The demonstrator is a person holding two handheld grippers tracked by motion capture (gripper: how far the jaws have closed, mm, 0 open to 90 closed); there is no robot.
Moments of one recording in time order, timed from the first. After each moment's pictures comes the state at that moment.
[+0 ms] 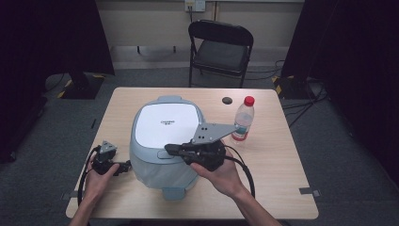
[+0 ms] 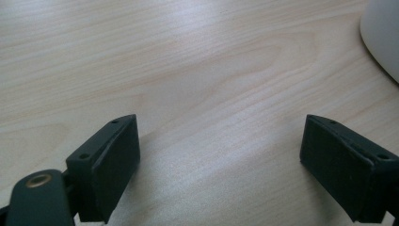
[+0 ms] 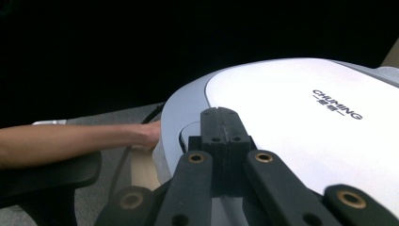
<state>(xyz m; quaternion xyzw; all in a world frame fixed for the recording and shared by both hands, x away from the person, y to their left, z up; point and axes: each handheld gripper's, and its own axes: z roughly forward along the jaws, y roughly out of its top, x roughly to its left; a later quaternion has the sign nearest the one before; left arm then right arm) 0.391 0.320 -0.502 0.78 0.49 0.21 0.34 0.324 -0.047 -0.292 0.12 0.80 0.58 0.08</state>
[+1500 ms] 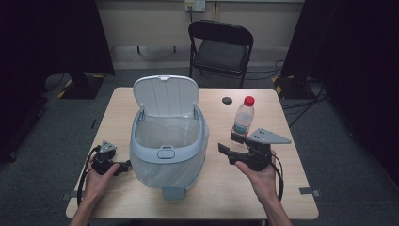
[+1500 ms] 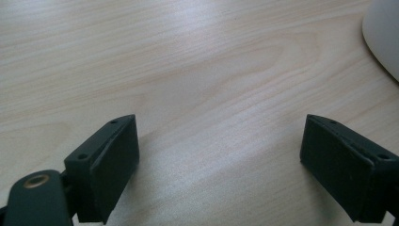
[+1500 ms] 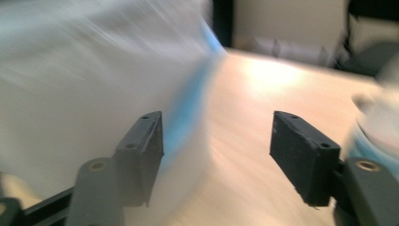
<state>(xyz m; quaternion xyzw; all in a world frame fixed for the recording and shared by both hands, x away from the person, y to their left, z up) 0.391 0.320 -0.502 0.77 0.49 0.21 0.34 0.348 -0.166 -0.362 0.37 0.74 0.54 0.18</state>
